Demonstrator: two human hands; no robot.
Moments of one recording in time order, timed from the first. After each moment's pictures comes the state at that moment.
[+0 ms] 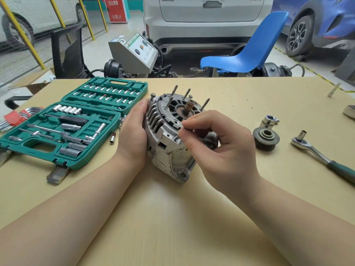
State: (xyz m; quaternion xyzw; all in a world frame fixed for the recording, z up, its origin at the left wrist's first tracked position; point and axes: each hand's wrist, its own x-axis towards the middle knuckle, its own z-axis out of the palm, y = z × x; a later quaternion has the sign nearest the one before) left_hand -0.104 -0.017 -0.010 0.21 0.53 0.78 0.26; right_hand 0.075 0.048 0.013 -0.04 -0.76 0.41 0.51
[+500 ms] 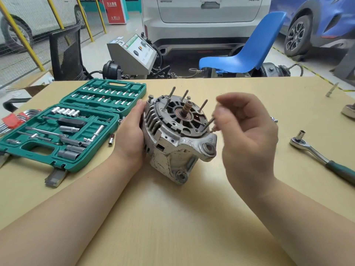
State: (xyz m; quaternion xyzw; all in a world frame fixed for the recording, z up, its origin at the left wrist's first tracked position) left_hand -0.106 -0.019 -0.009 0.19 0.52 0.77 0.32; right_hand 0.081 0.062 0.026 -0.13 -0.63 0.52 0.56
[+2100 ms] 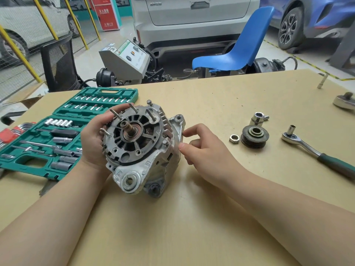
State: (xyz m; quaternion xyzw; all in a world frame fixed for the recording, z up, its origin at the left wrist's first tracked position) left_hand -0.138 -0.045 0.000 0.31 0.47 0.79 0.25; right_hand 0.075 0.084 -0.019 -0.25 -0.76 0.55 0.23
